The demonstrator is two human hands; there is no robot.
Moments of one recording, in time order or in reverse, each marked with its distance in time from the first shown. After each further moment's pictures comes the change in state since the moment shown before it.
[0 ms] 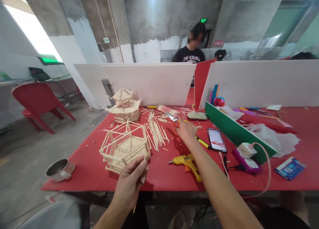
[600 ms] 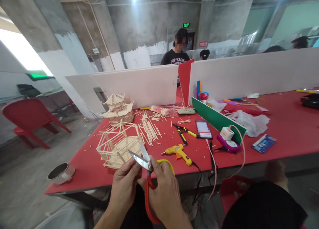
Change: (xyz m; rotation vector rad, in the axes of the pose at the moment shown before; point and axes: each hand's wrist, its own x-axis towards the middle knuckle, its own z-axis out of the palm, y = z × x) left_hand -0.037 -0.010 0.005 0.097 -0.119 0.212; right_hand -0.248 -0.044 0.008 0.837 0.209 -0.197
